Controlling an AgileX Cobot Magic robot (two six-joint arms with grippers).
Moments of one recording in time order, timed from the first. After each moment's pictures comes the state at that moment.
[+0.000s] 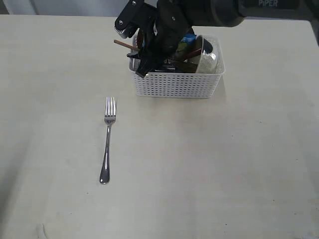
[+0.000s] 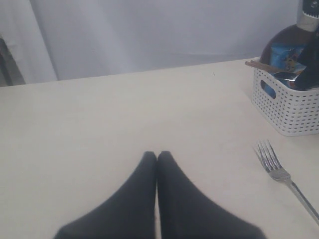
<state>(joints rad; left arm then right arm) -0.15 0.00 0.00 0.02 0.31 0.04 0.66 2.11 -1.56 -0.31 0.54 -0.23</state>
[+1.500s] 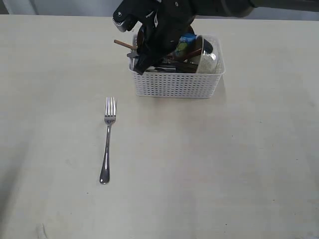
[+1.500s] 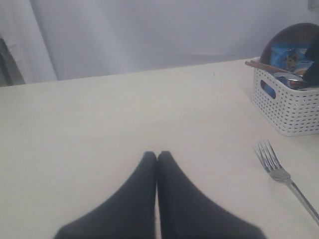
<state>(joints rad) -0.15 0.00 0.00 0.02 0.31 0.04 0.66 2.05 -1.56 -0.20 0.60 -0.31</state>
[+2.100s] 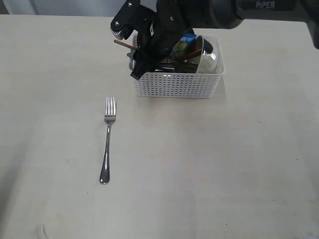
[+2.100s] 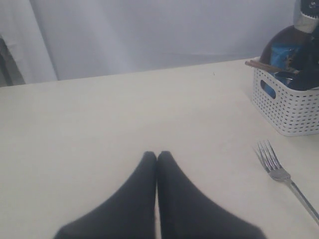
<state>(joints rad) -0.15 0.00 0.00 0.02 0.31 0.04 0.66 2.12 -1.56 -0.19 0.50 -0.33</state>
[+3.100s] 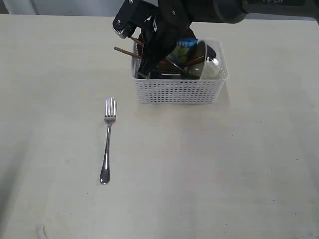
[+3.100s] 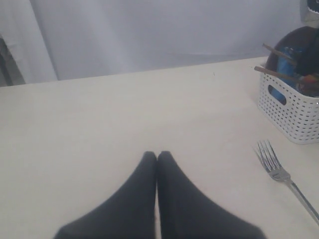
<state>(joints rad) -0.15 0.00 0.00 0.02 0.31 0.04 0.66 2.09 -1.56 -0.25 0.56 -0.35</state>
